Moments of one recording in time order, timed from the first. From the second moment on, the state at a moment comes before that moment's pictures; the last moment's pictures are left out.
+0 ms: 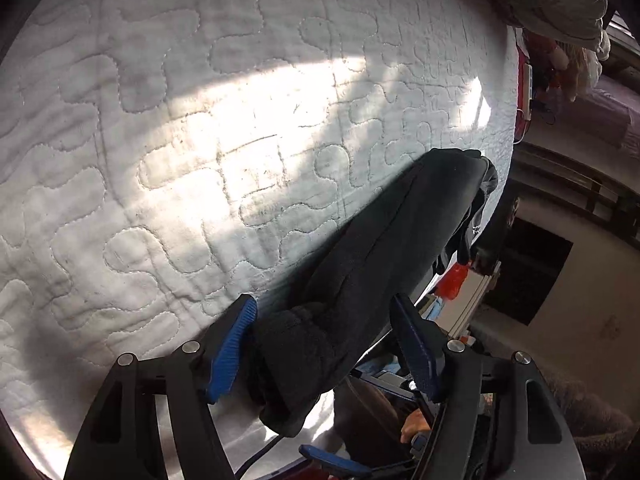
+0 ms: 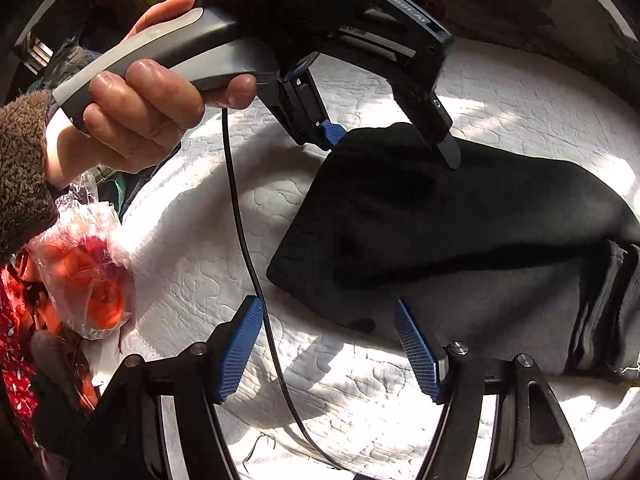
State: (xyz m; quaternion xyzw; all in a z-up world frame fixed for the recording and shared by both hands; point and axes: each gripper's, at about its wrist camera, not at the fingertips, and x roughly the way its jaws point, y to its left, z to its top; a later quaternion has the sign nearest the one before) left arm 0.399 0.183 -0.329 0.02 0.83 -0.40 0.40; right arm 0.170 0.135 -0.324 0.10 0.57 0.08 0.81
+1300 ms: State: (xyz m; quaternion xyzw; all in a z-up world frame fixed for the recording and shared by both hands) left arm 0.369 0.258 -0.314 -0.23 0.83 -0.28 0.41; right arm 0.177 0.047 -0.312 0.17 0.55 0.13 0.80
